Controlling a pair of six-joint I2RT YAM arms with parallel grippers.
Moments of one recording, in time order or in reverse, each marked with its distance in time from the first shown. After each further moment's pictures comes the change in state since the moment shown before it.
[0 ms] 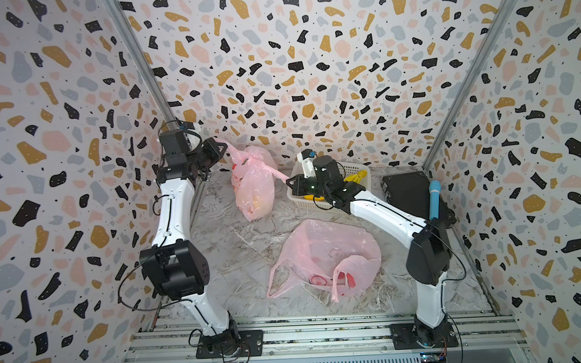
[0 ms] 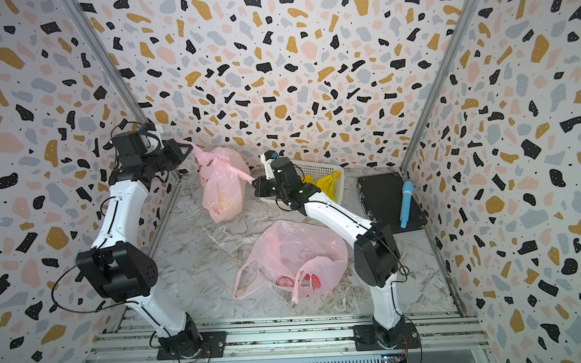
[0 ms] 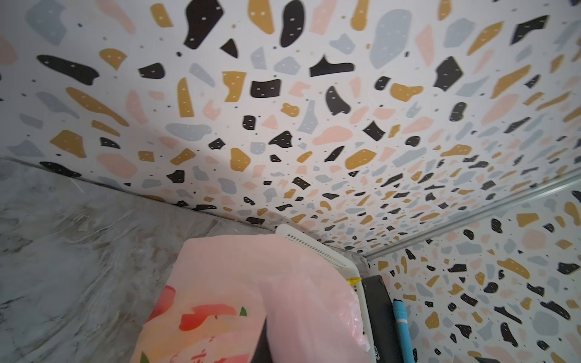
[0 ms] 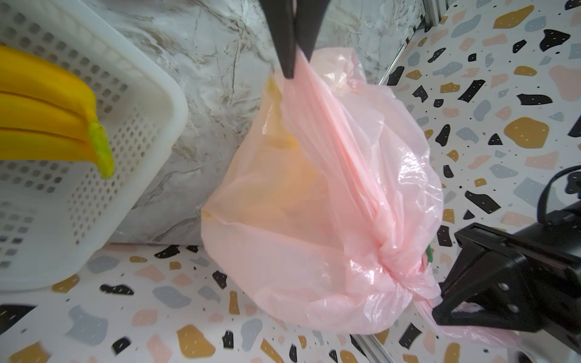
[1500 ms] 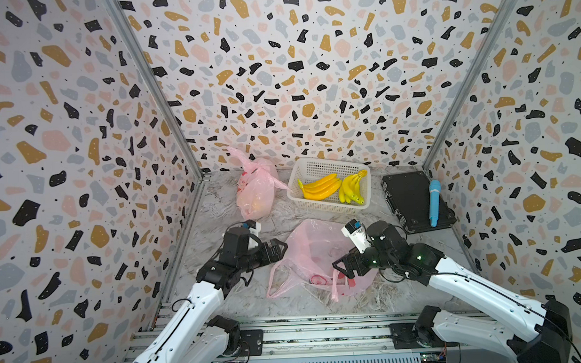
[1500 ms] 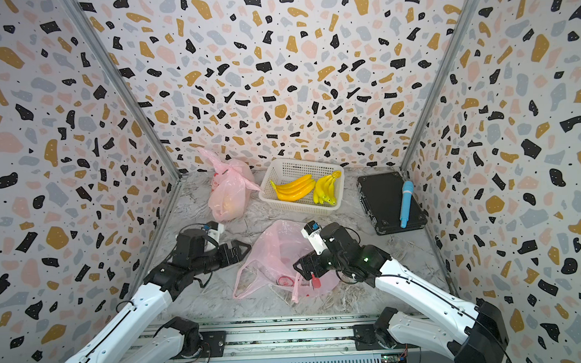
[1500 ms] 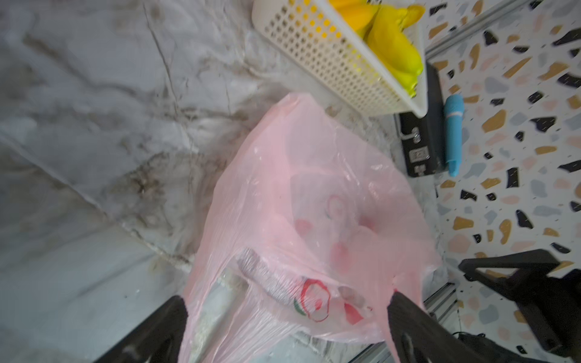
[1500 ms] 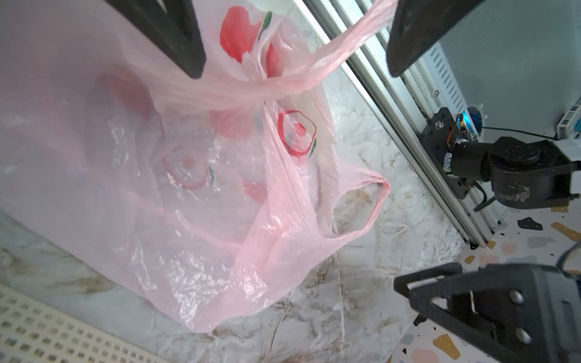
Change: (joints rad) left arm -0.605 -0.974 -1.282 -0.073 -0.298 -0.094; right arm 0.117 -1.010 -1.007 -0.398 0.019 -0.221
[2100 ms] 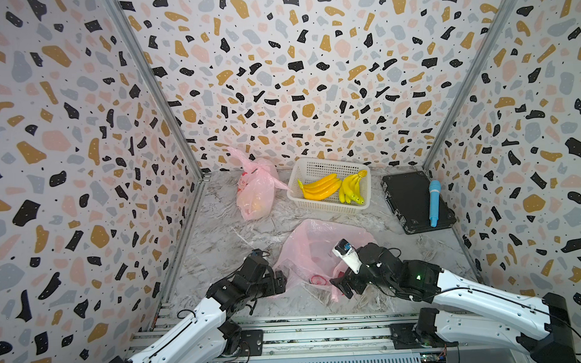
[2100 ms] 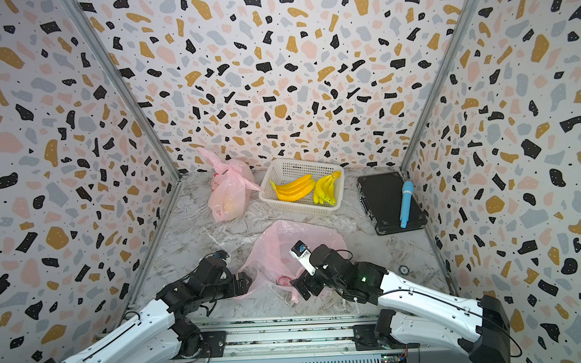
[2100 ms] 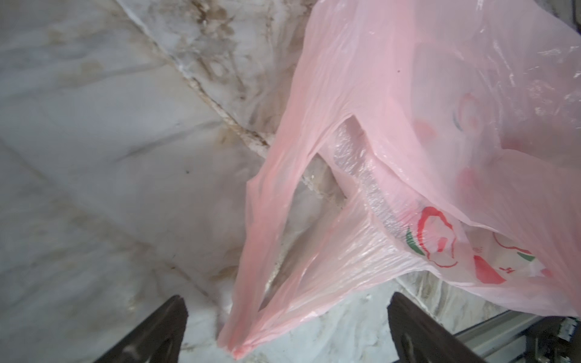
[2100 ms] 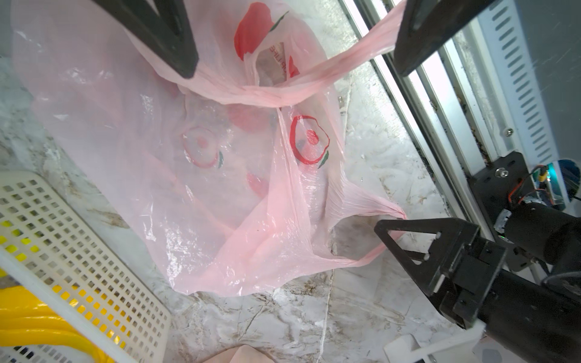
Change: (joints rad) left arm -0.243 -0.098 -0.187 -0.137 -0.308 -0.090; right arm 0.248 -0.035 -0.057 0.056 0.305 -0.193
